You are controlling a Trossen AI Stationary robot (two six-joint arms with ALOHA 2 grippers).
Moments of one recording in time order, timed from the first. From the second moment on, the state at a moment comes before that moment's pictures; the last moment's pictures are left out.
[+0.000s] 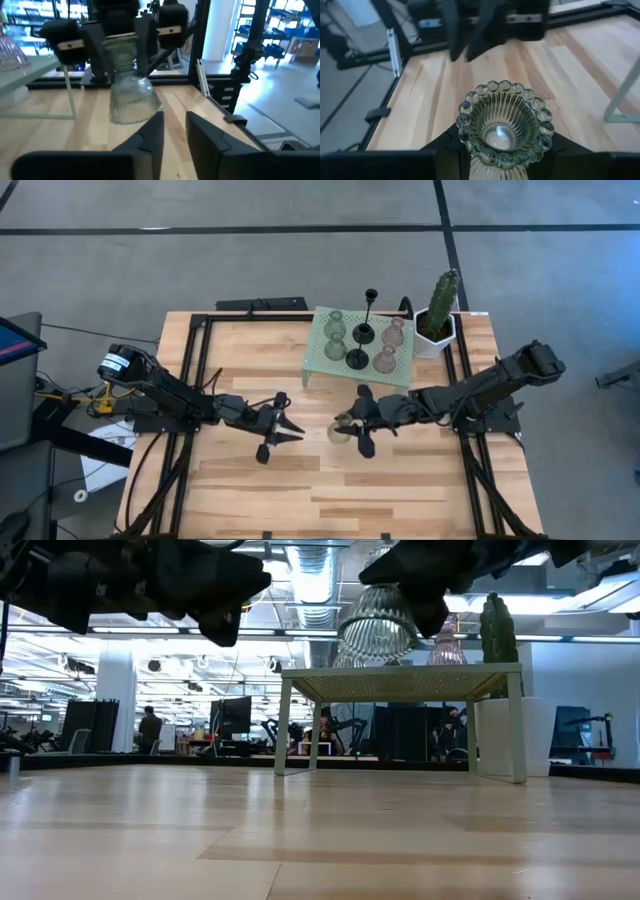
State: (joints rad) left arm -0.31 1.30 0.37 1.08 -0.04 -0.01; right arm 0.30 1.43 0.78 0.24 0.21 0.30
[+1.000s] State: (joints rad) left arm -0.32 1.30 0.39 1.02 -0.23 -0.30; right arm 0.32 1.76 0.94 0.26 0.21 0.23
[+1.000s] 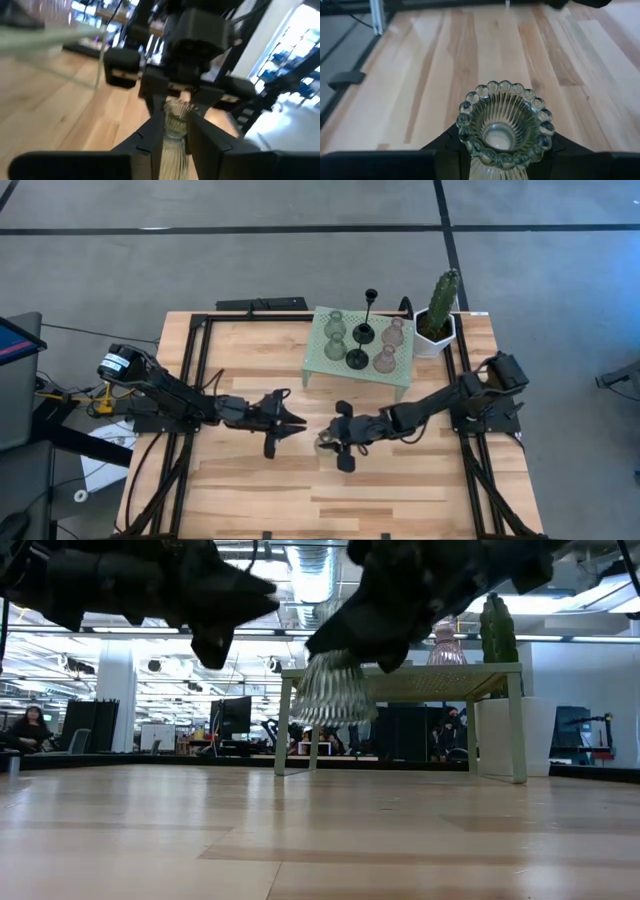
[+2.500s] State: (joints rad) left arm -0.27 1.30 0.67 0.25 -0.19 -0.27; right arm 0.27 1.79 0.96 0.20 0.24 0.27
